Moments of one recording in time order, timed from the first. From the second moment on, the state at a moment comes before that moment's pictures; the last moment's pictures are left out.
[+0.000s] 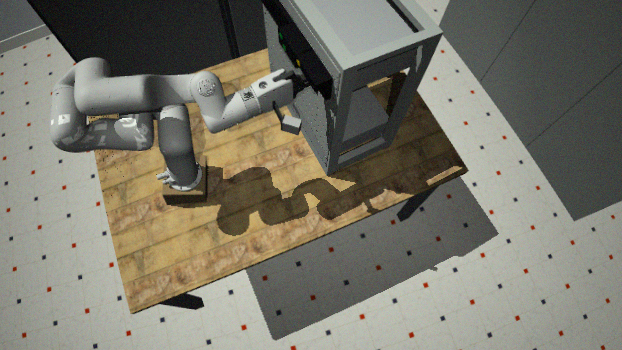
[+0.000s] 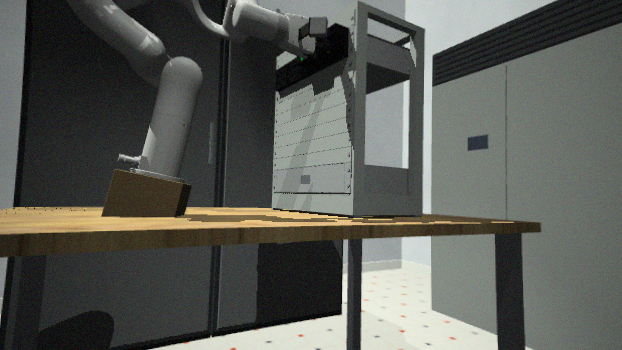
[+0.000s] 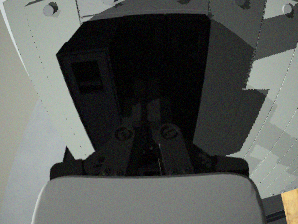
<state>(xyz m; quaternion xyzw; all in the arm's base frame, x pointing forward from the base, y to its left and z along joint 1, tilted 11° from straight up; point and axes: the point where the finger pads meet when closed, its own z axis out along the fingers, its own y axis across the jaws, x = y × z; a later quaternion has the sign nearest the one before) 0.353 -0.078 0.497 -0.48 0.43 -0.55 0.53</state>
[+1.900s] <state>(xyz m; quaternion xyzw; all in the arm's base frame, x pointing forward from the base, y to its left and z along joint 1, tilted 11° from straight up) 0.298 -0.072 0.509 -0.49 0.44 -0.54 0.52</state>
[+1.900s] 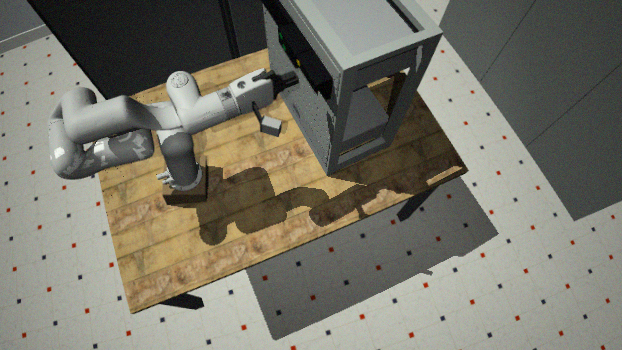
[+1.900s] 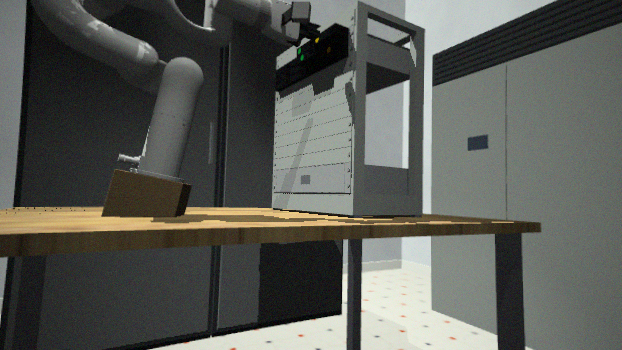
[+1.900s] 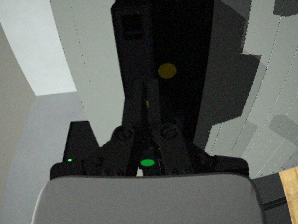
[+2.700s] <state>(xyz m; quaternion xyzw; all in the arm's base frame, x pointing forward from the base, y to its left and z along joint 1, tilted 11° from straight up) 0.312 -0.077 0.519 -0.48 0.43 -0.55 0.53</state>
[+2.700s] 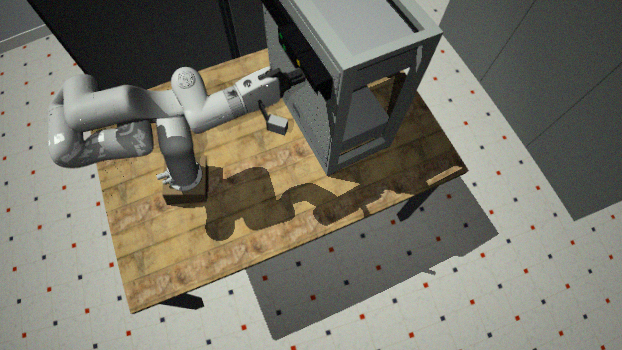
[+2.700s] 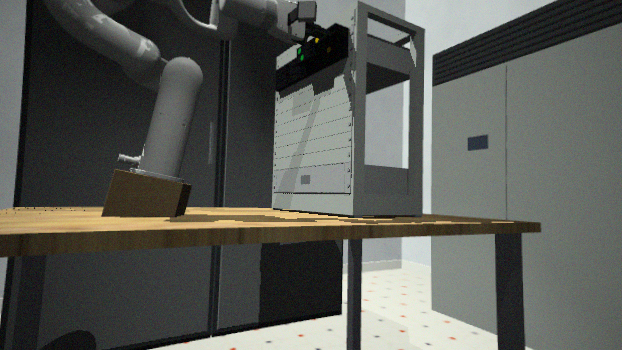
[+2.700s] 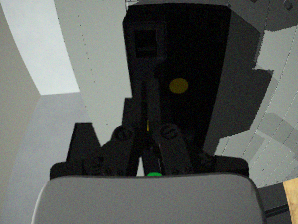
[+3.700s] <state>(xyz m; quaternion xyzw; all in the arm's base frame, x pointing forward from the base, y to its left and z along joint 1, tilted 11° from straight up) 0.312 -0.077 0.518 -0.48 0.43 -0.55 0.53</state>
